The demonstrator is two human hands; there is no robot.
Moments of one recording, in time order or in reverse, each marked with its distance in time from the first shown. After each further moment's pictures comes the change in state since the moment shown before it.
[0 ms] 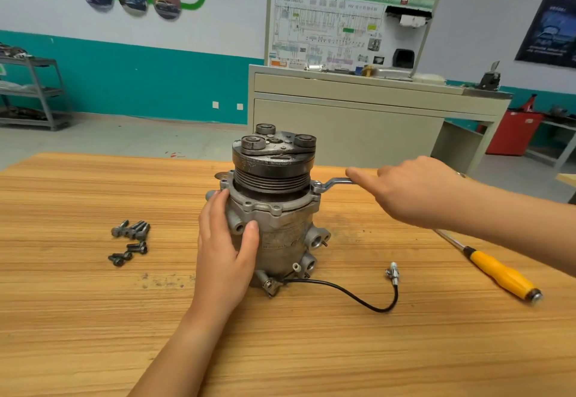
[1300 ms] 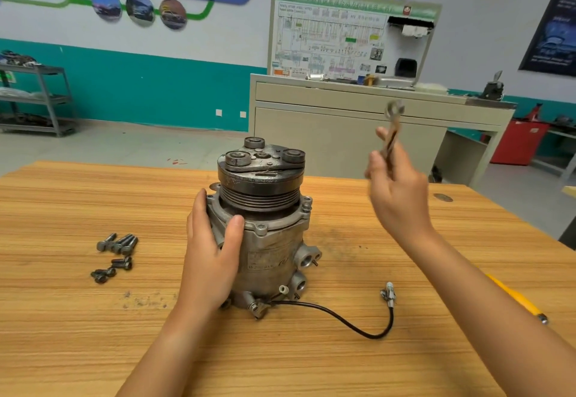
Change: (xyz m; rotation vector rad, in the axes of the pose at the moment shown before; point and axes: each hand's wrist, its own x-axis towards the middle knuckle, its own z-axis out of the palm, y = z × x) left_hand 0.022 0.006 0.005 -0.099 0.014 -0.163; right_hand 0.020 -0.018 0.029 1.074 0.831 0.486
